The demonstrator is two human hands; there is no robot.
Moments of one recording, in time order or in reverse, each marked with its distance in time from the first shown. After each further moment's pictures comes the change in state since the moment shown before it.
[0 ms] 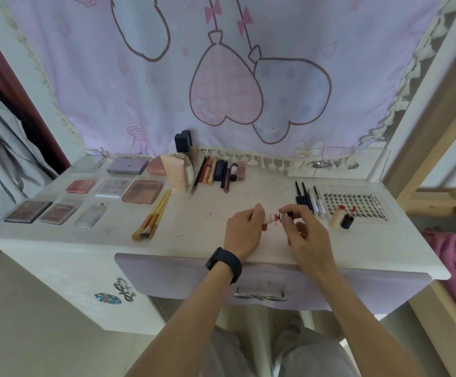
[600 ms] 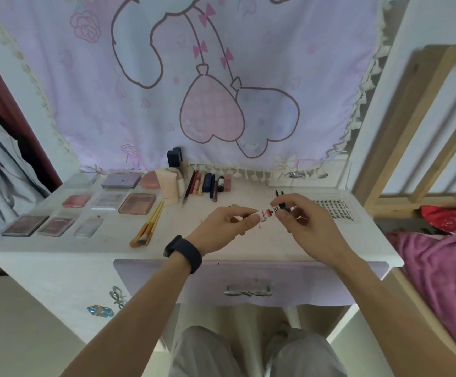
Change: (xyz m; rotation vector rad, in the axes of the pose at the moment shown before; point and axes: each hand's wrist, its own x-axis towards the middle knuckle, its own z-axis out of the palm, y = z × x) left_hand -0.029 0.053 -0.072 0.060 -0.453 0.204; right_hand -0.004 -0.073 -0.058 -0.156 -0.122 -0.150
